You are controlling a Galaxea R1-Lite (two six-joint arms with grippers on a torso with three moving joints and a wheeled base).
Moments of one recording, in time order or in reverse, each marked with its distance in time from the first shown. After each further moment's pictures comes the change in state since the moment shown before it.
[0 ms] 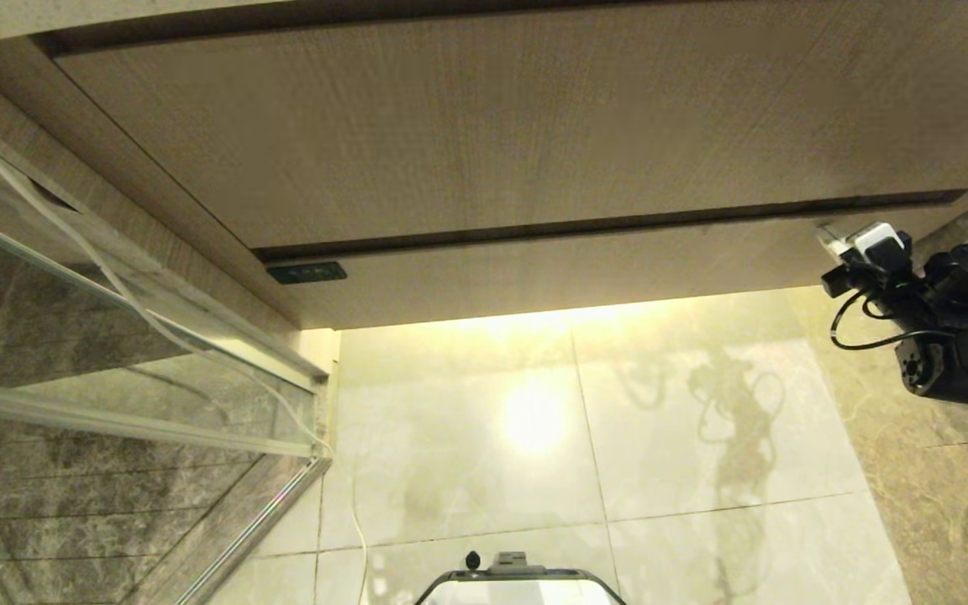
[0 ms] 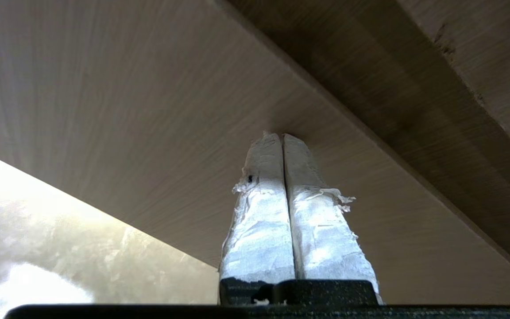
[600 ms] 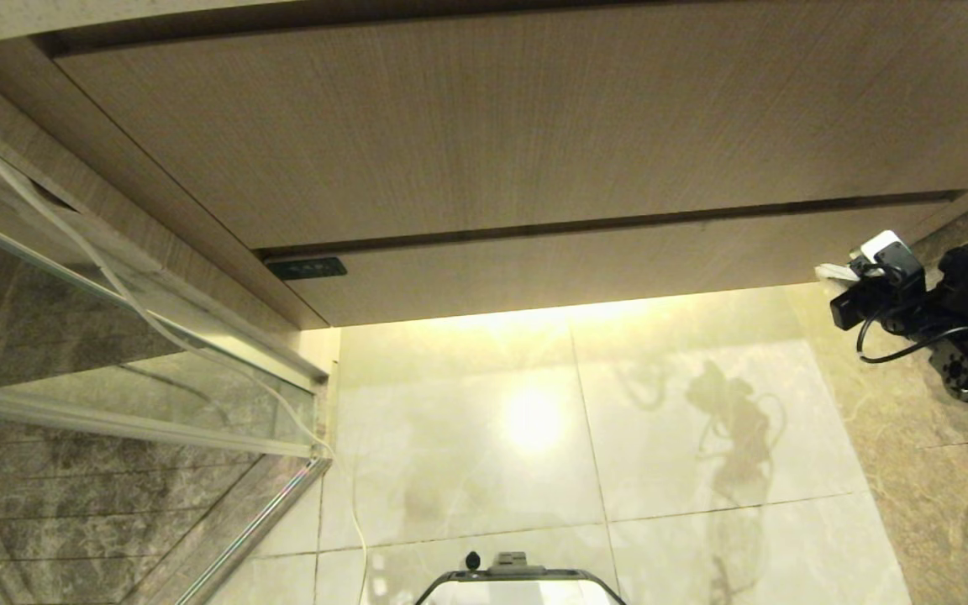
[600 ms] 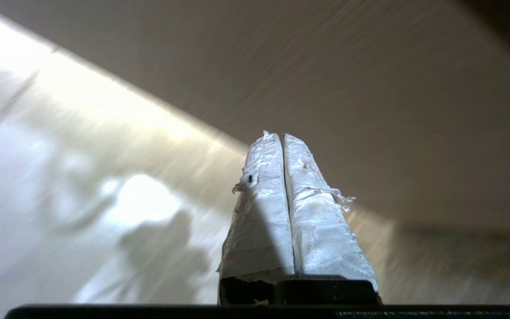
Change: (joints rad) left arm 0.000 0.000 0.000 0.000 0.000 0.000; right arm -0.001 -0.245 0.305 0.332 -0.006 -0.007
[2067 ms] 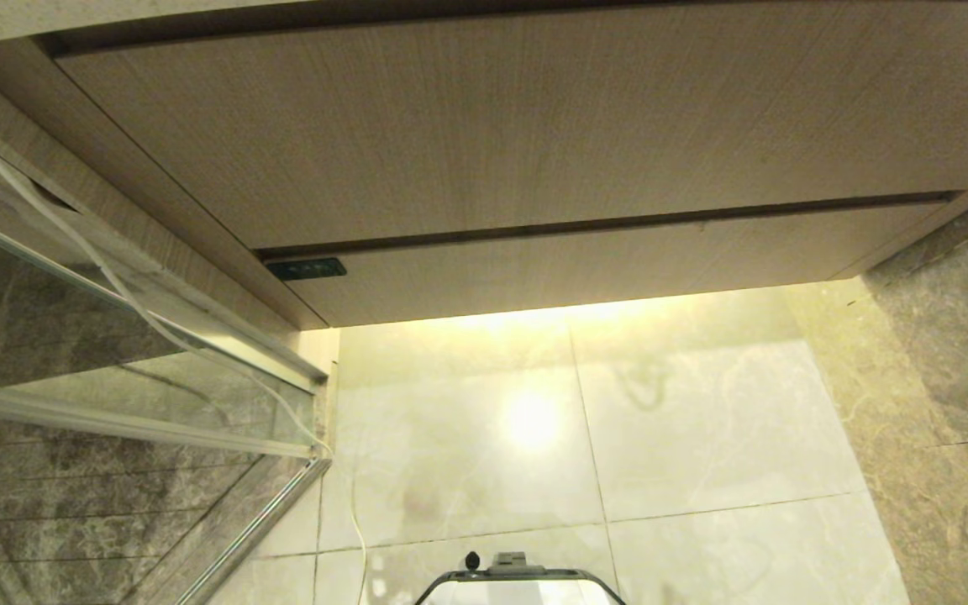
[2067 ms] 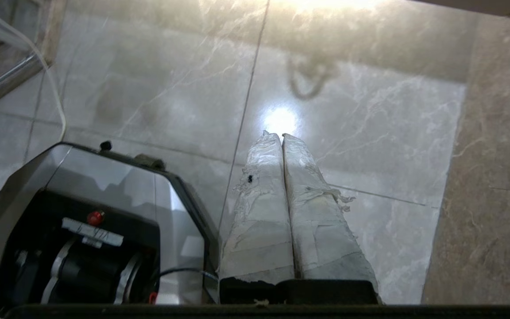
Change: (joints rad) left arm 0.000 0.000 0.000 0.000 0.000 0.000; right arm 0.242 -1.751 0.984 0.958 -0.157 0.380
